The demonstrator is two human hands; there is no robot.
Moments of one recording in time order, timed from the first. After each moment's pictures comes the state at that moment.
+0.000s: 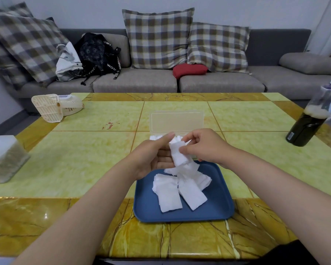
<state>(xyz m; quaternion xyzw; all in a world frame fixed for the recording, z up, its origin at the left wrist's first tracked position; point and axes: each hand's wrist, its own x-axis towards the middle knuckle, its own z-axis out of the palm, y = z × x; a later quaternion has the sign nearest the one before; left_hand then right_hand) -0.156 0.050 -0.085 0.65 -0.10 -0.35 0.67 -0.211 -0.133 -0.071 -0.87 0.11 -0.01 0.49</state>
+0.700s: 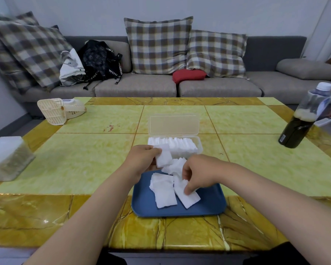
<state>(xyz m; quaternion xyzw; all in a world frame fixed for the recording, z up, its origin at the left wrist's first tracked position) -0.173 0.057 -0.092 0.73 0.00 -0.20 0.65 -0.247 -0.123 -0.079 -0.97 0.00 0.20 0.14</state>
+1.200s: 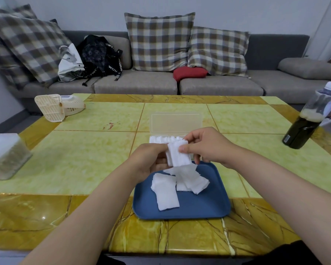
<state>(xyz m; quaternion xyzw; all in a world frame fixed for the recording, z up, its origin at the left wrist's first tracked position) -0.171 0.050 -0.085 0.65 -0.04 -0.31 0.69 -0.227 -0.133 -0.054 -0.86 0.08 0.01 0.51</state>
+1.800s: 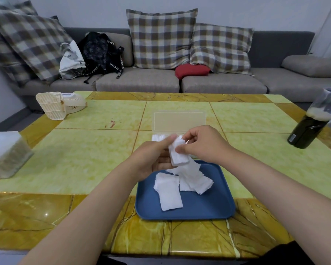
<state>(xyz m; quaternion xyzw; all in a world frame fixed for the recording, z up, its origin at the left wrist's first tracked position) -0.169 0.054 -0.081 0.65 -0.07 -0.33 0.68 -0.208 -0.123 -0.067 -0.92 0.07 -0.08 0.37</state>
